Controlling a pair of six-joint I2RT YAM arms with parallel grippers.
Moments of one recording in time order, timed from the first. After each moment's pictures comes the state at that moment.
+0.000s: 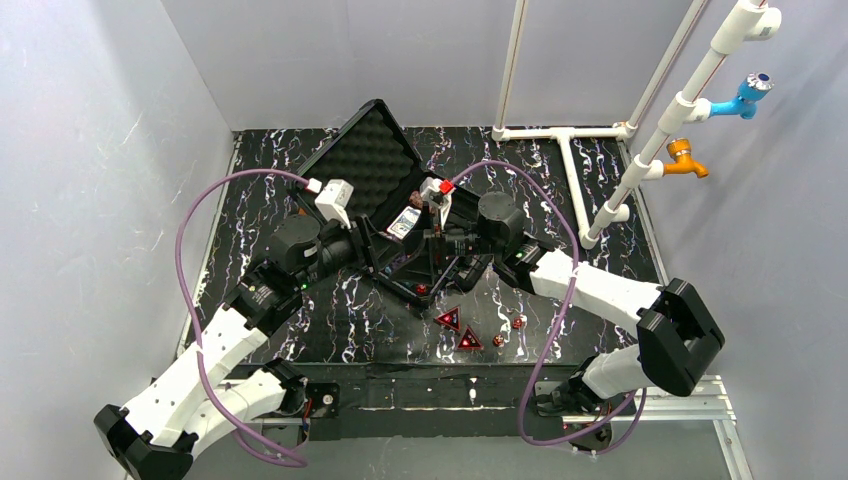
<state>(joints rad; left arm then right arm) -0.64 0.83 0.88 -0.34 0.17 -0.57 0.84 1.40 0.92 0.46 -0.81 0.43</state>
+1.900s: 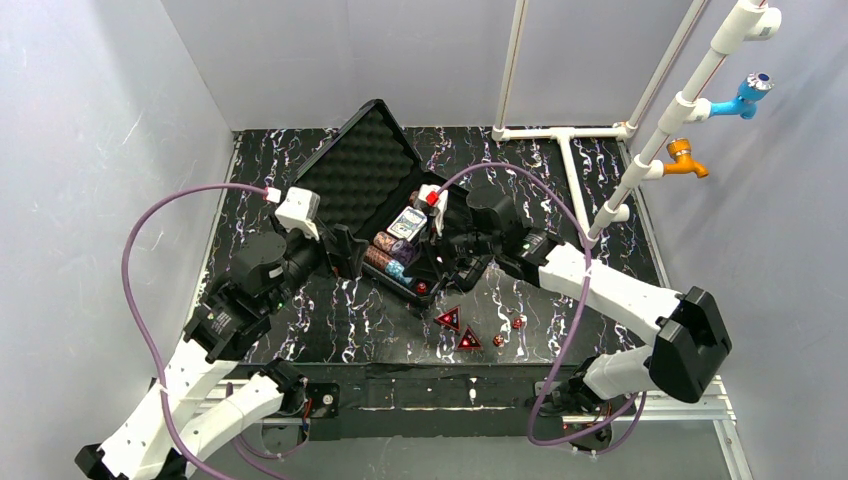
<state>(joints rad) -0.64 0.65 0.94 -0.53 -0.12 -0.27 0.85 1.36 1.03 -0.04 -0.65 0.08</state>
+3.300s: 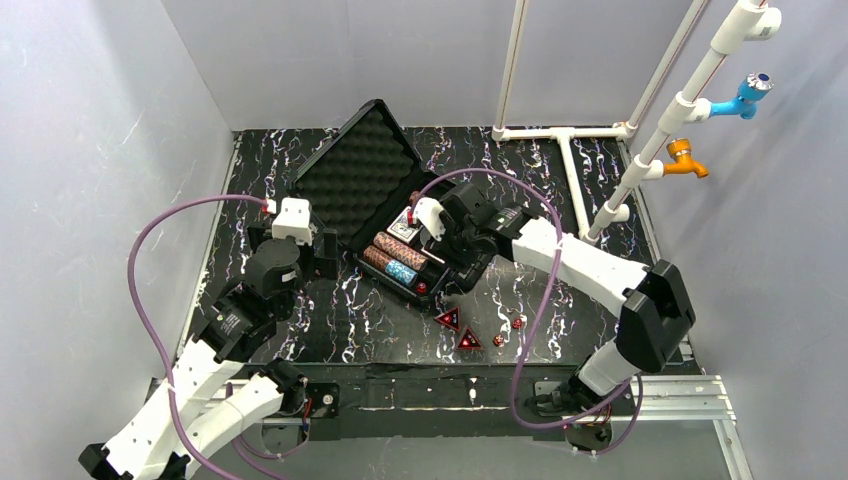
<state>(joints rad) -0.64 0.64 0.88 -0.65 -0.57 -0.11 0.84 1.53 1.27 -0.68 -0.05 -0.36</state>
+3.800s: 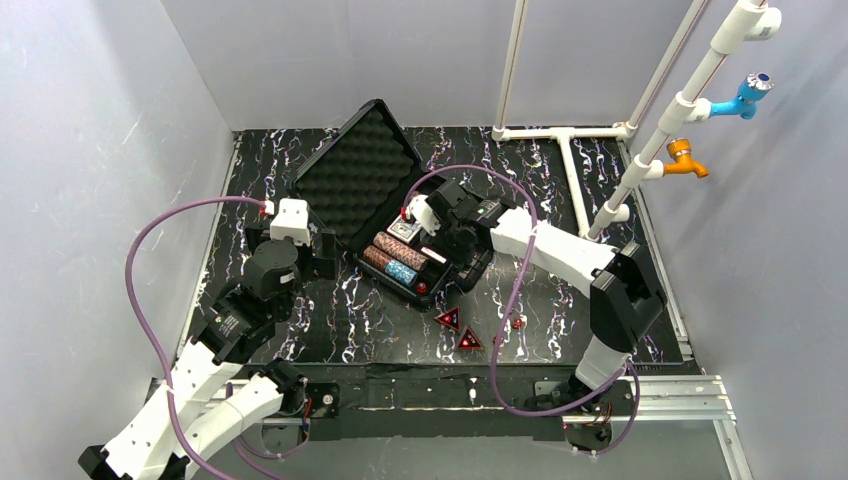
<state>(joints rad) -0.64 0.63 0.87 -0.65 -0.59 -0.10 0.84 1.70 1.38 -0.76 0.09 -0.32</state>
